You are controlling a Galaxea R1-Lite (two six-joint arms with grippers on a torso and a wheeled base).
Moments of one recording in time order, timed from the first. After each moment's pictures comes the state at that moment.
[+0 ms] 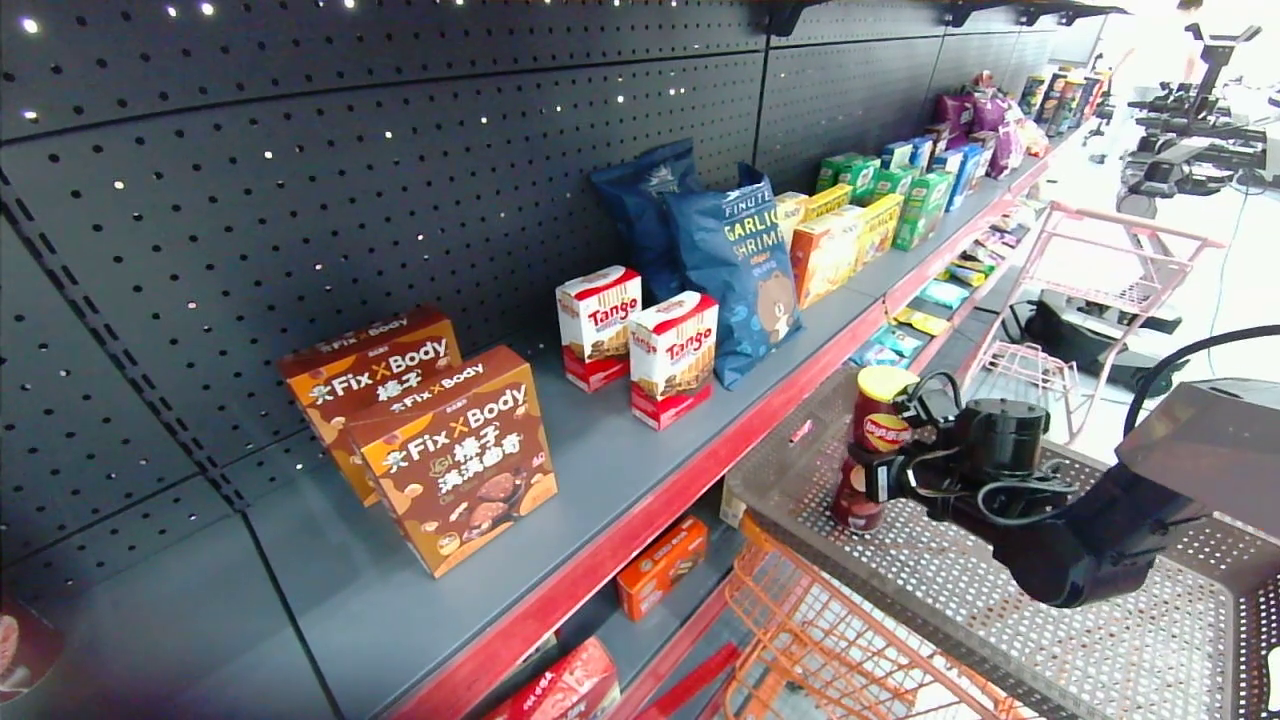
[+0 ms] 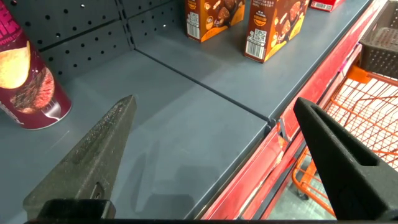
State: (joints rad) left arm 0.00 0.00 0.00 0.00 -0.02 0.02; right arm 0.21 2.19 -0.87 -1.10 0.08 -0.10
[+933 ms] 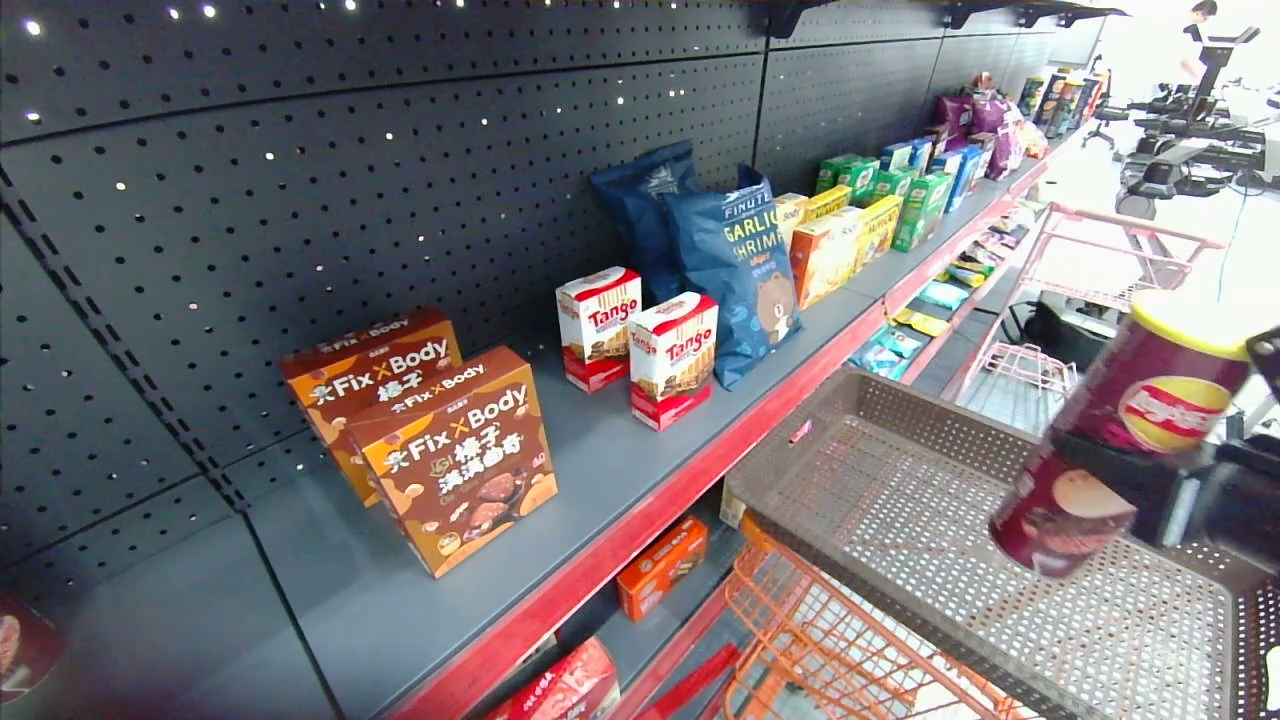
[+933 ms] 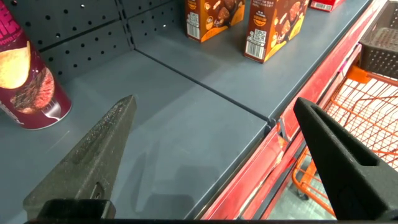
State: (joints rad) left arm 0.00 0.00 0.00 0.00 -0.02 0.02; right arm 0.21 1.16 -0.46 -0.54 0.00 0.00
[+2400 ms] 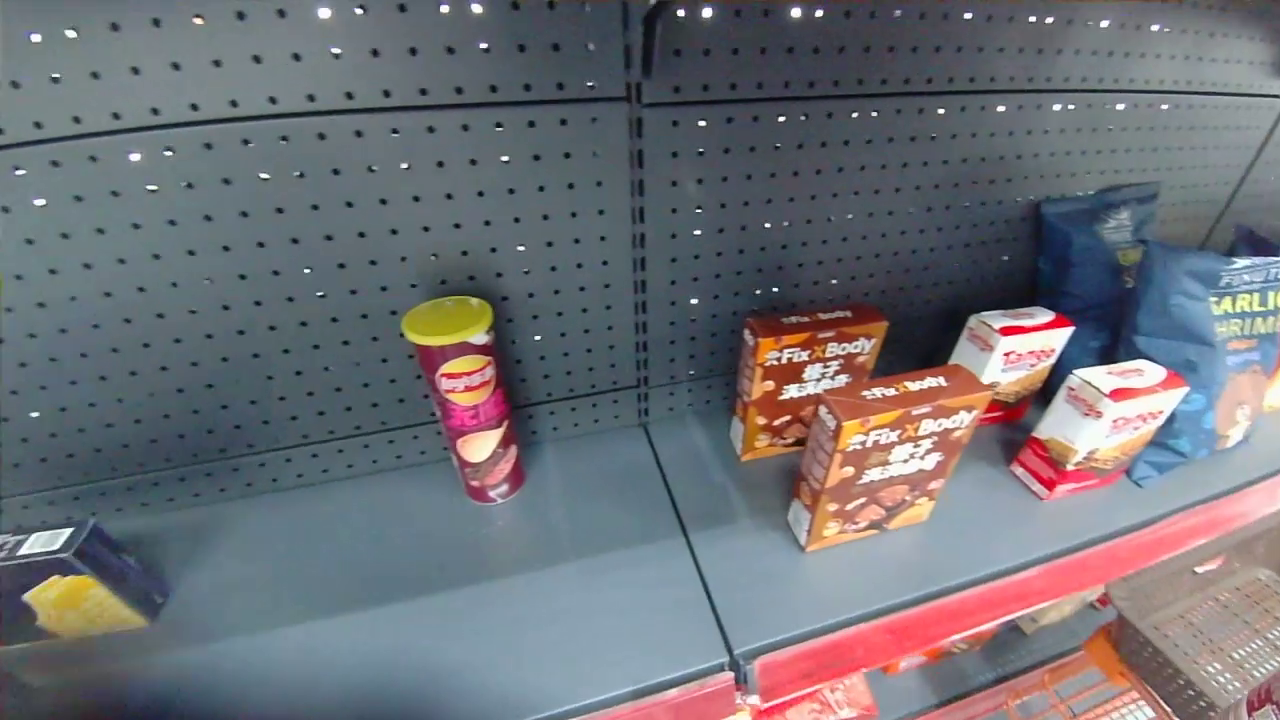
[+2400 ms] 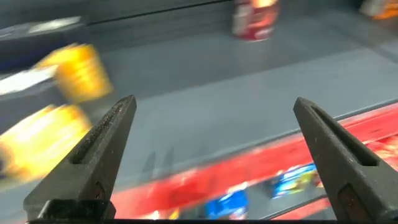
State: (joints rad) left arm 0.00 0.00 0.00 0.00 -0.02 0.02; right arm 0.10 0.46 -0.30 0.01 -0.02 -0.04
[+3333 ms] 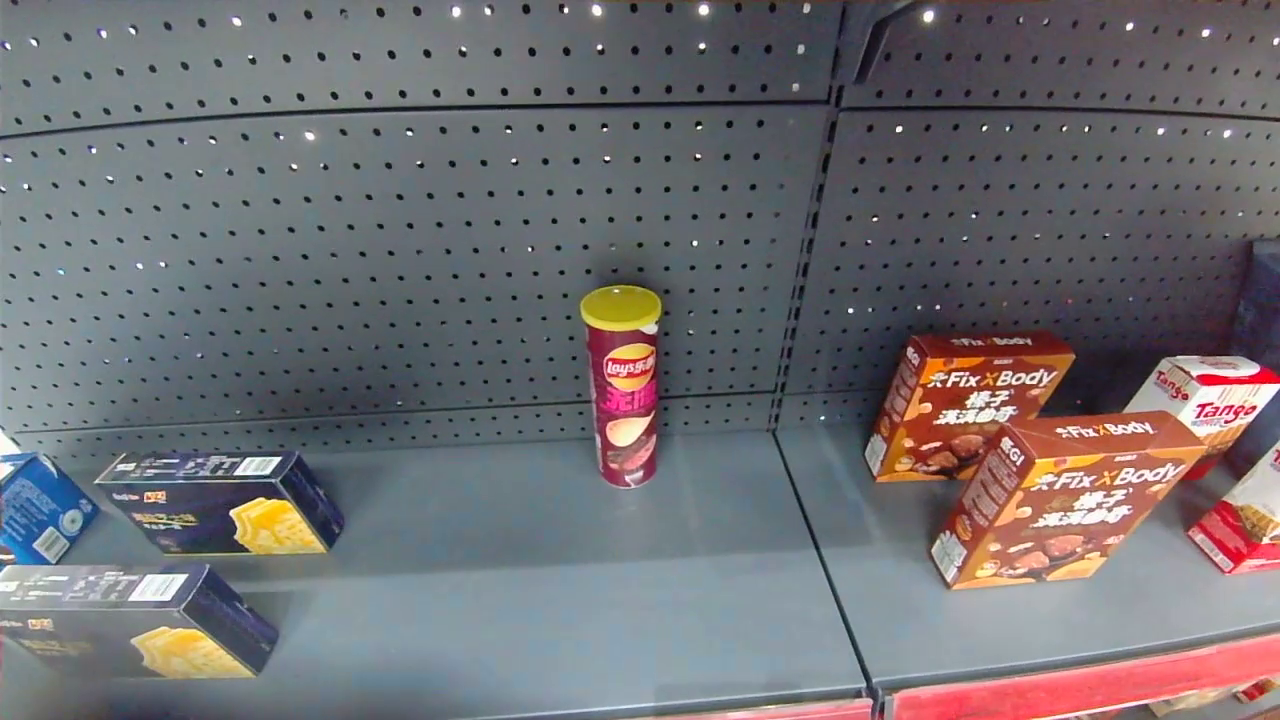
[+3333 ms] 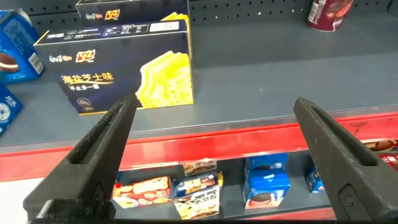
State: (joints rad) left arm 0.00 0.00 0.00 0.00 -0.02 0.02; right arm 0.17 0.31 -0.29 0.01 0.18 -0.03
